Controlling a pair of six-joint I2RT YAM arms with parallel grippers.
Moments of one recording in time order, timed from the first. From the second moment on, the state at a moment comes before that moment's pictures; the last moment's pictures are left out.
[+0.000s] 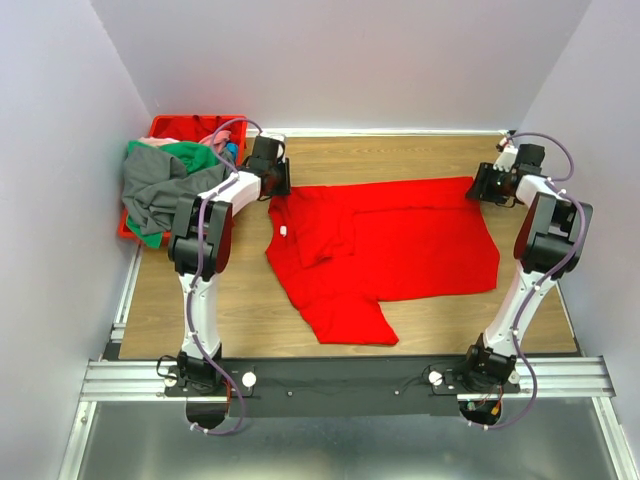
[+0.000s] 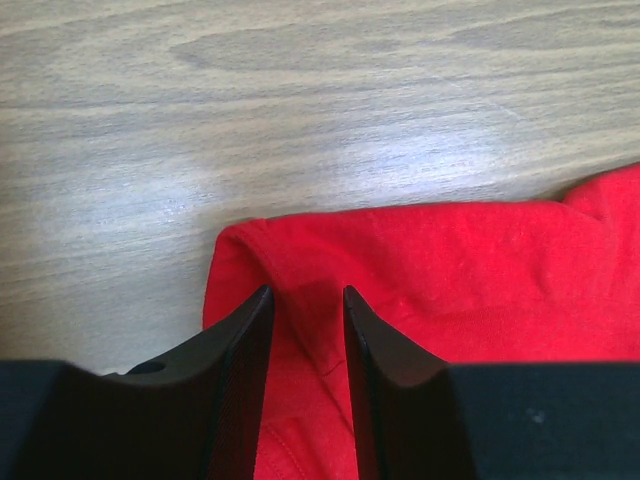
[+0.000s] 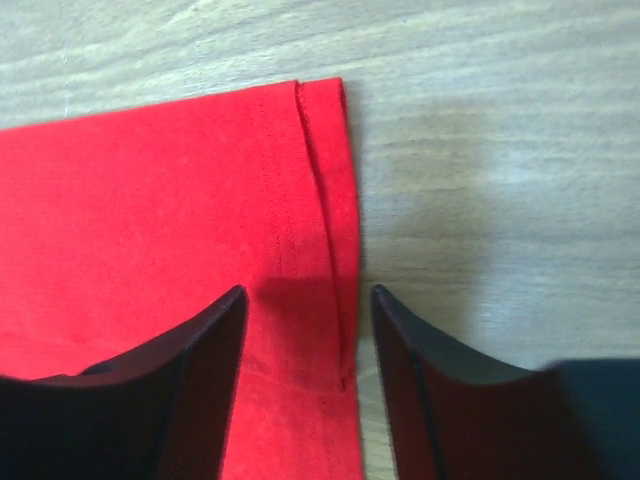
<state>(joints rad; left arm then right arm) -0.25 2.14 1.58 -0.23 0.06 -0.26 -0.32 2.15 1.54 -0.29 -0.42 -0.09</state>
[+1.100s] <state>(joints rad) -0.20 2.48 2.18 -0.44 0.16 -0.33 -0.31 2.42 1.99 -0.37 -0.37 -0.02</state>
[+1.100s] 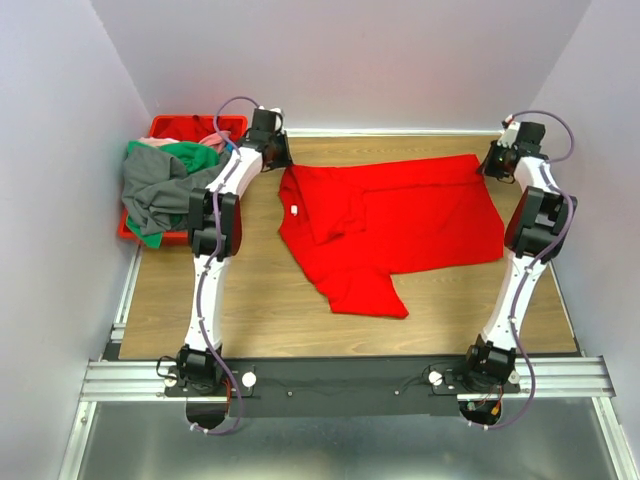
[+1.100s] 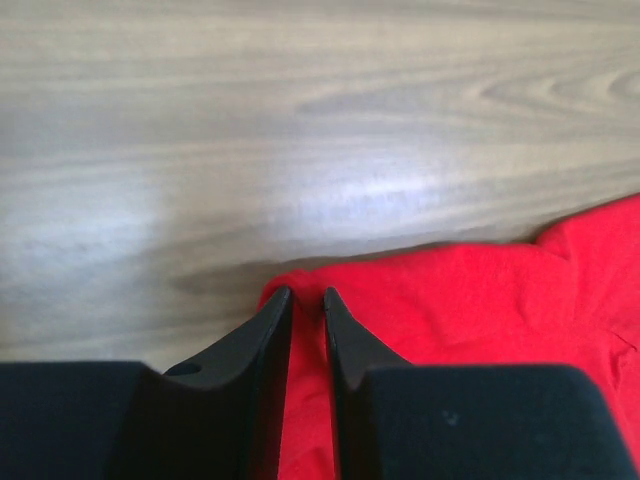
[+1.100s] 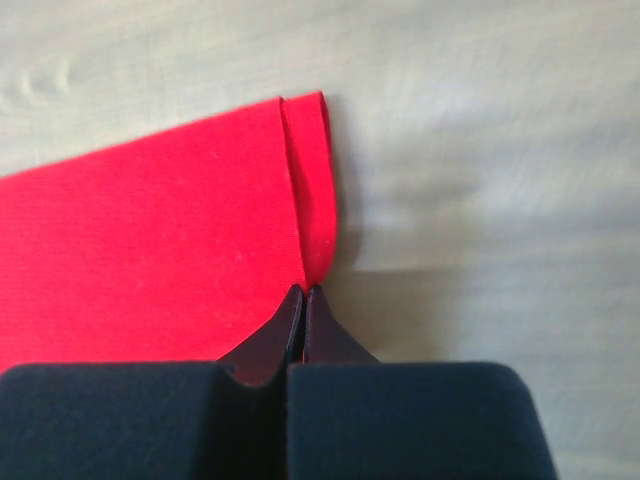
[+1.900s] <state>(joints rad) -0.22 1.65 1.61 -0.24 0.21 -0.23 -0.23 1.98 1.58 -0.38 -0.25 -0.24</state>
